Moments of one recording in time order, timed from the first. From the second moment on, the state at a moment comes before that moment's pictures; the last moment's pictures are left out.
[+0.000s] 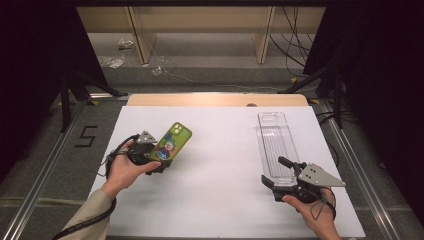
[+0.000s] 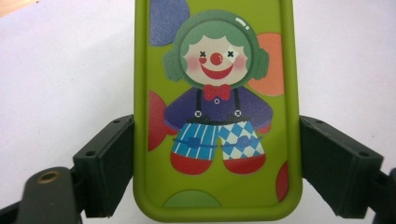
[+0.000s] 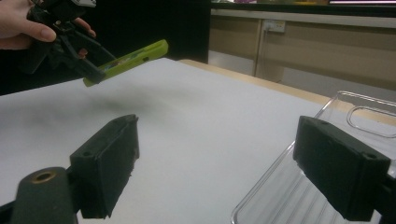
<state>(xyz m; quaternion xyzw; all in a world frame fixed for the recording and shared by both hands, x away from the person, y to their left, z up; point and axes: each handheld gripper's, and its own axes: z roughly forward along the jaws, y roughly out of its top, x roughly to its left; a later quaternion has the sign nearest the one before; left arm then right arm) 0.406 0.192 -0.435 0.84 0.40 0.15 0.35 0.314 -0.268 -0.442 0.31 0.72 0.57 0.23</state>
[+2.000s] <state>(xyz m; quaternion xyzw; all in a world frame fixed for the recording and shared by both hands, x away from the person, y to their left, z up) 0.362 0.148 -0.445 0.83 0.35 0.15 0.40 0.333 -0.220 -0.432 0.29 0.74 0.57 0.21</state>
